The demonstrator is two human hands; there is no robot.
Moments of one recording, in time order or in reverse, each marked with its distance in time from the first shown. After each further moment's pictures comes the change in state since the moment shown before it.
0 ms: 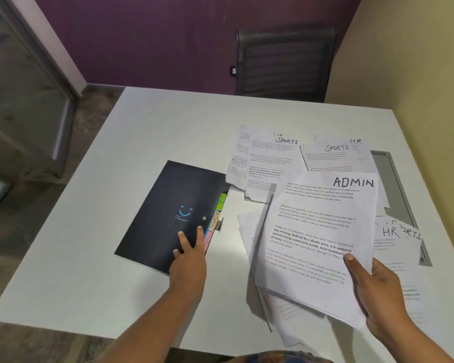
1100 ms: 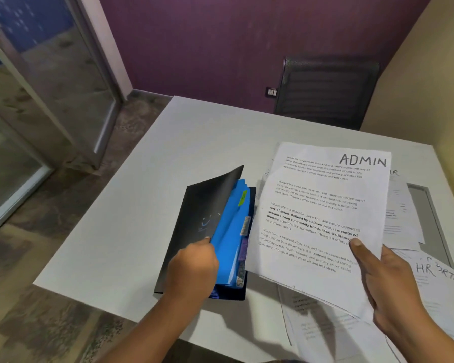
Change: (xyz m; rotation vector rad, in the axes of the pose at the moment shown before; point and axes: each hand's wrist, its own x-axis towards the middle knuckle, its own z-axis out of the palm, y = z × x) left_hand -0.057 -0.065 -0.067 -0.214 0.594 0.222; right_hand -0.050 -0.063 0.062 0.034 -0.242 -0.104
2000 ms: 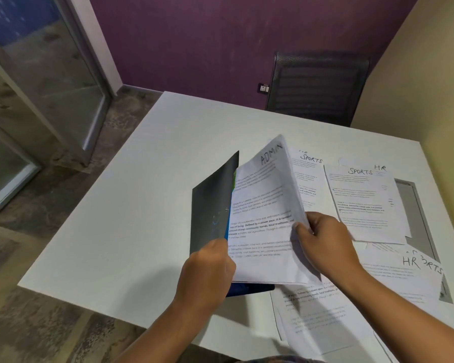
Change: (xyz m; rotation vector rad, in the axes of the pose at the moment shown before) left_hand -0.008 0.048 -0.012 -0.265 0.010 0.007; right_hand 0.023 -0.011 0.049 -0.906 -0.159 -0.399
